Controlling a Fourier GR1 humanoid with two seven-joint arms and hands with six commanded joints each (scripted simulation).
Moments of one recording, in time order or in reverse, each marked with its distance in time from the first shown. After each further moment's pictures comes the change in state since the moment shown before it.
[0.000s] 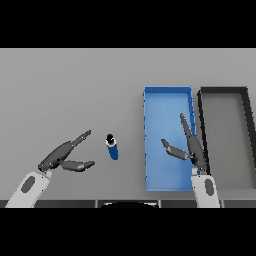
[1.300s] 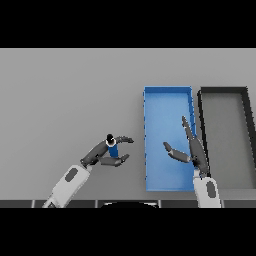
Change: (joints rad) left arm -0.173 -0.441 -0.123 0.372 -0.074 0.054 -0.155; right arm 0.035 -0.008 -0.011 -0.001 -0.011 0.018 -0.030
